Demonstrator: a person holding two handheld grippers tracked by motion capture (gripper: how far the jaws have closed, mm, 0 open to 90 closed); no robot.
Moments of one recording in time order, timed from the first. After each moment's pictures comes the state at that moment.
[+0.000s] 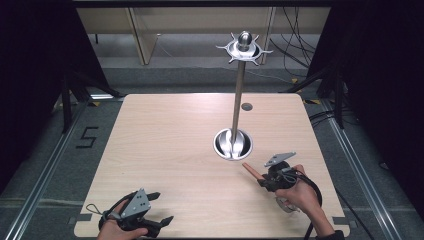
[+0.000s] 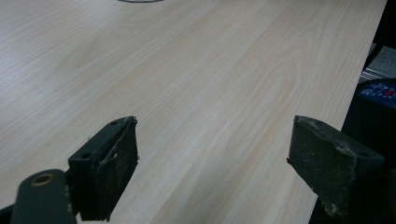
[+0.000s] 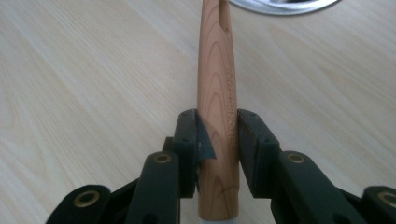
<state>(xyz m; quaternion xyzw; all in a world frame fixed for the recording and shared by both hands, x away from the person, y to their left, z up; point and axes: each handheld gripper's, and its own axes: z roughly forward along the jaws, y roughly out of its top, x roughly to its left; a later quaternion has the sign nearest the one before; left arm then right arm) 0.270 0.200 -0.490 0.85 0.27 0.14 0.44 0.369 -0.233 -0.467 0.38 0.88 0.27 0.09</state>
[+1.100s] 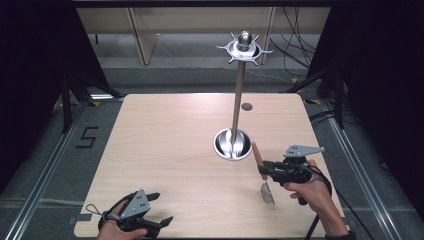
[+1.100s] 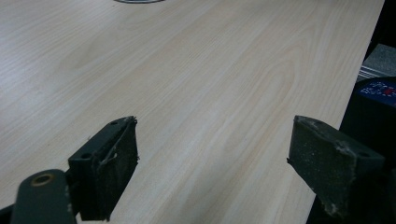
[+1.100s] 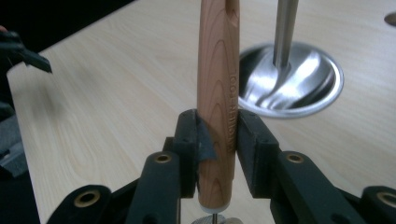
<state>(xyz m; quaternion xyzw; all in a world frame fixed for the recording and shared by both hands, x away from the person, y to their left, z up) 0.269 0.200 -0.490 0.85 0.26 0.15 0.44 0.364 -0.257 -0.430 0.35 0.80 0.48 0.07</state>
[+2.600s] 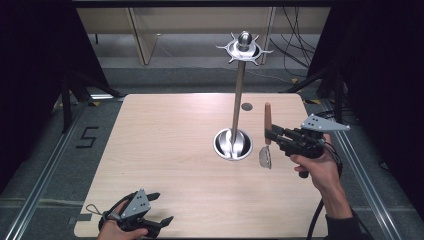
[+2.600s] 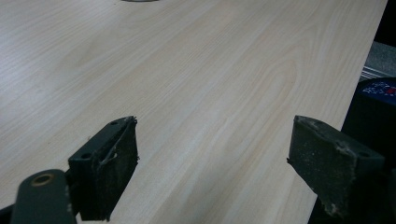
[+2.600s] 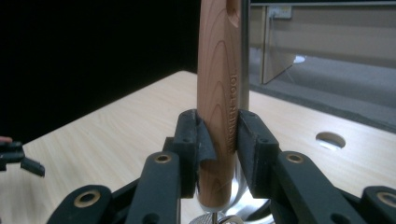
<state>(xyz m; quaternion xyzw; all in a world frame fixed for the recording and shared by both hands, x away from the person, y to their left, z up) 0.269 0.199 -0.490 0.85 0.27 0.14 0.44 0.383 -0.259 -0.349 0.34 0.73 0.57 0.17</state>
